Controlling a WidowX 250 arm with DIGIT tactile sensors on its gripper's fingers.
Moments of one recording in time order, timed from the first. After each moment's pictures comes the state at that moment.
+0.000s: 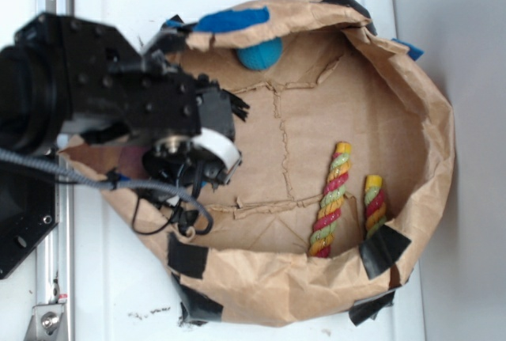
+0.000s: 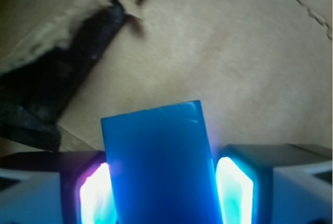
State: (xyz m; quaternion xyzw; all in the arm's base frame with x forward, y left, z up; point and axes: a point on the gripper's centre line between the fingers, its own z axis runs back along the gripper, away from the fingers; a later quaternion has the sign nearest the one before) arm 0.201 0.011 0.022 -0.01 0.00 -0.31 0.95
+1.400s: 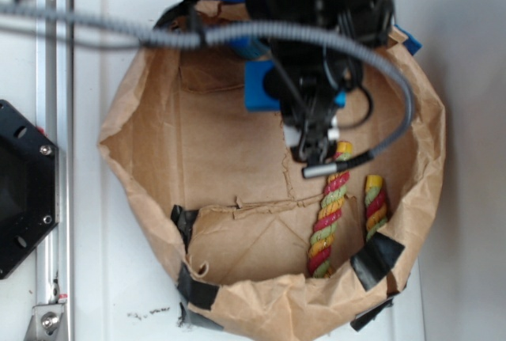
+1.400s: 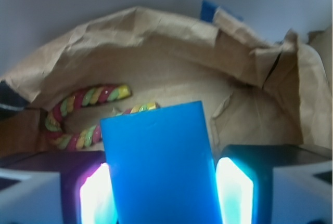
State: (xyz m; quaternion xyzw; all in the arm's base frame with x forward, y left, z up) arm 0.278 0.019 0.152 -0.04 -0.08 0.03 1.00
